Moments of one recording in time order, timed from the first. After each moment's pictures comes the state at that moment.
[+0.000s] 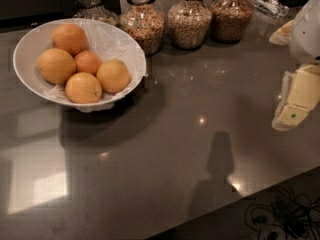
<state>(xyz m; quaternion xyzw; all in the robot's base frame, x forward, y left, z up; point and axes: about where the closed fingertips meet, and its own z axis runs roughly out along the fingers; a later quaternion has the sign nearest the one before) 0.438 -0.217 0.976 -0.60 0.78 -0.03 0.16</state>
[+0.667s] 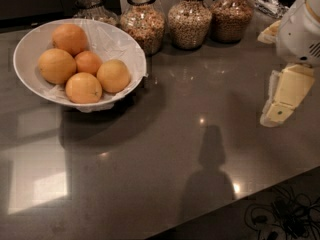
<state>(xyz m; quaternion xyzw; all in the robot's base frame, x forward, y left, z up) 0.453 -0.204 0.970 -0.62 0.77 -0.03 0.17</state>
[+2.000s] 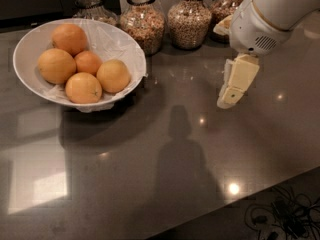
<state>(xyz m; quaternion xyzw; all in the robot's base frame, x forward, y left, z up) 0.515 -0.136 0.956 -0.67 0.71 0.01 0.24</state>
